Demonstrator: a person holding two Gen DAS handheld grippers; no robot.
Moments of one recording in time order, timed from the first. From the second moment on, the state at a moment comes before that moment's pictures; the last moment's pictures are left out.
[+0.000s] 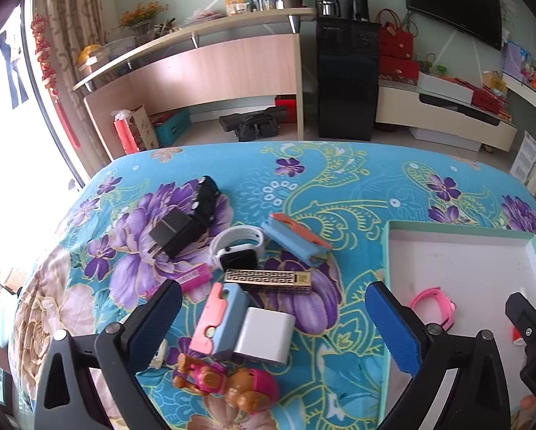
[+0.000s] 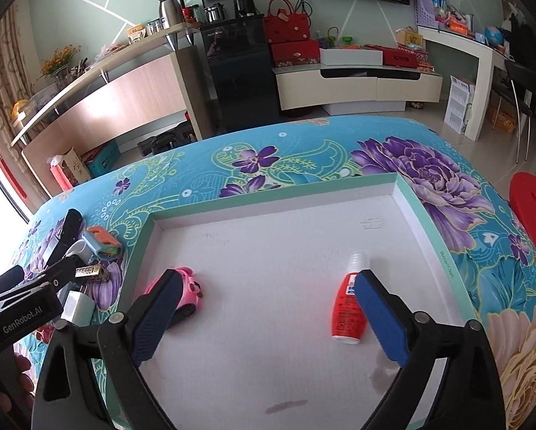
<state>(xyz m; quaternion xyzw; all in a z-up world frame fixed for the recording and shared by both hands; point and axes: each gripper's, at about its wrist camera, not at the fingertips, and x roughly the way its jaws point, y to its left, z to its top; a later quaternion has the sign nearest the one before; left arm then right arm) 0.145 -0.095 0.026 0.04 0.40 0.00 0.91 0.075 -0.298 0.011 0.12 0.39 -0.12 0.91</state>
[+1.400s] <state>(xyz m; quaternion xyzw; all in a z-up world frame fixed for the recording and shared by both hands) 0.120 0.095 -0.012 -0.06 0.46 0.02 0.88 0.117 -0.074 -0.025 0.05 0.46 0.10 0.88</state>
